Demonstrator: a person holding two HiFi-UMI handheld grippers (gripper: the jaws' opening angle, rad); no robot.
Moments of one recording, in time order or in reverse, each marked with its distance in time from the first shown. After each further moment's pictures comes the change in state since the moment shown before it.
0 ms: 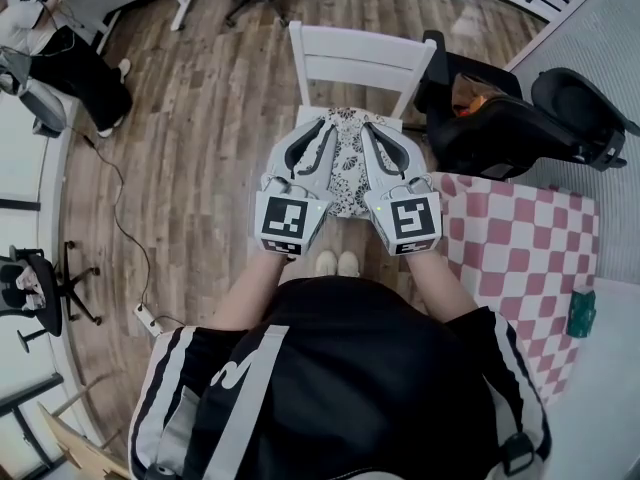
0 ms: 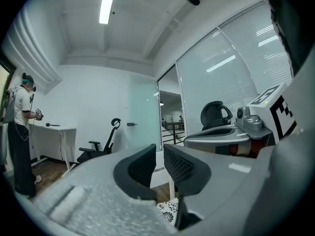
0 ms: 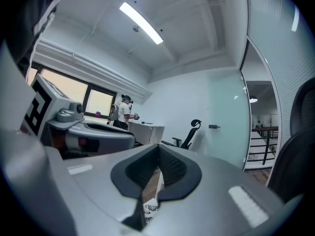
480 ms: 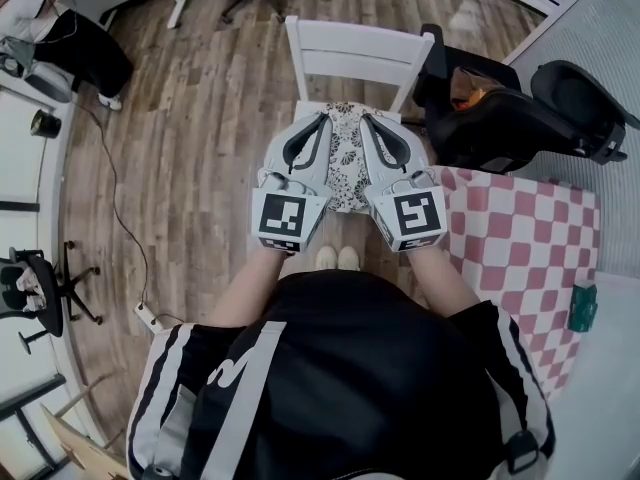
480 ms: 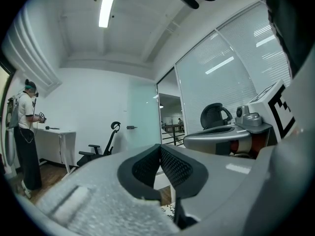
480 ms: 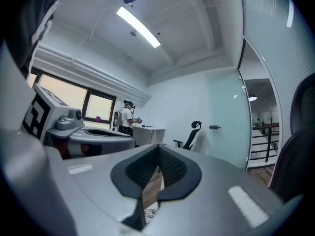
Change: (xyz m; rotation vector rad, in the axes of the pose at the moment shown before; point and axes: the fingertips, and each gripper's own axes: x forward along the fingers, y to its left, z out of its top) left arm -0.001 0.001 0.011 0.015 -0.037 0.002; right arm -0.002 -0.001 0.012 0.032 -0.037 0.000
